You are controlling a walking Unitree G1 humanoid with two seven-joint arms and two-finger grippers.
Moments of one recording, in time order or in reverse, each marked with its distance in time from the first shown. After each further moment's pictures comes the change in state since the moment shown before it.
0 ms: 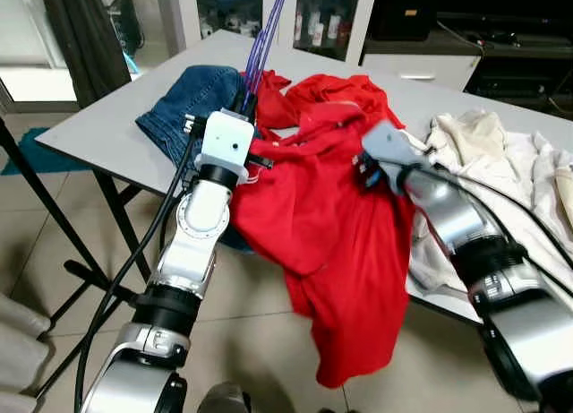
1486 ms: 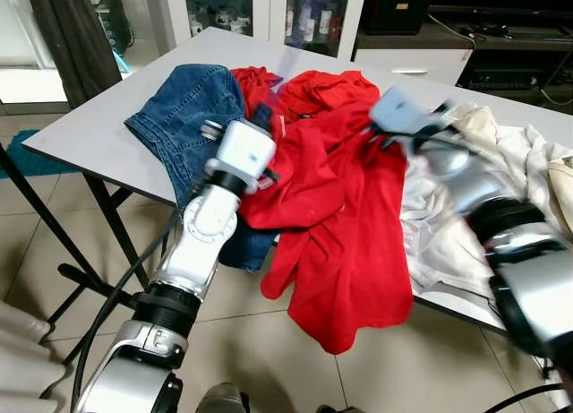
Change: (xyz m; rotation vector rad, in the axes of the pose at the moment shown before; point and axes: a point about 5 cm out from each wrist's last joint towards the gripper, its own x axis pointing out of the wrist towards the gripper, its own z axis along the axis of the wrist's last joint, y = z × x) left arm -0.004 -0.018 -0.012 0.127 0.055 -0.165; right arm -0.003 -0.054 0.019 -0.259 -0.186 -0.183
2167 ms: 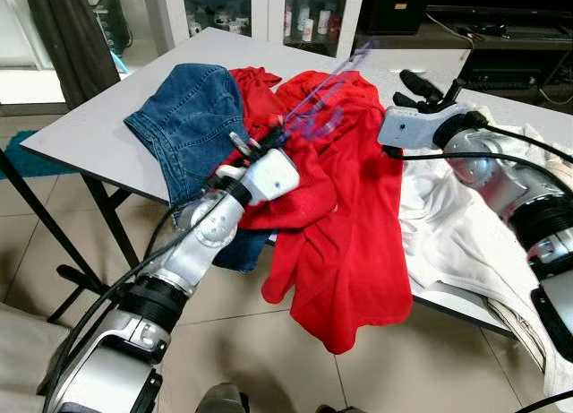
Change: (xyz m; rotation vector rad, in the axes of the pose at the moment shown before) left arm -0.002 -0.008 -0.007 0.382 0.001 -0.205; right arm -0.014 -0.013 0.005 -0.563 -0.185 -0.010
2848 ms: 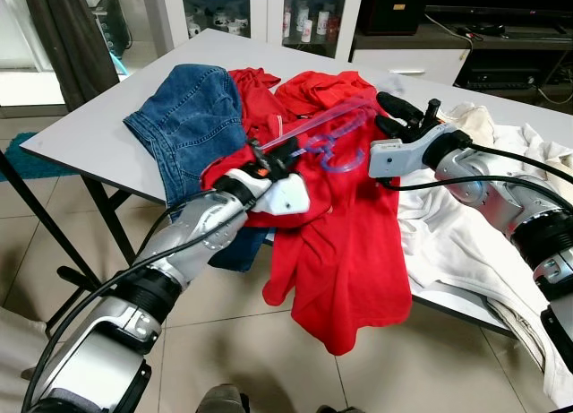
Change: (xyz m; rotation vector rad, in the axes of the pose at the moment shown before) left arm 0.004 -0.009 0.004 0.264 -0.076 -0.145; right arm -0.009 0.022 0.017 -0.144 -0.134 0.073
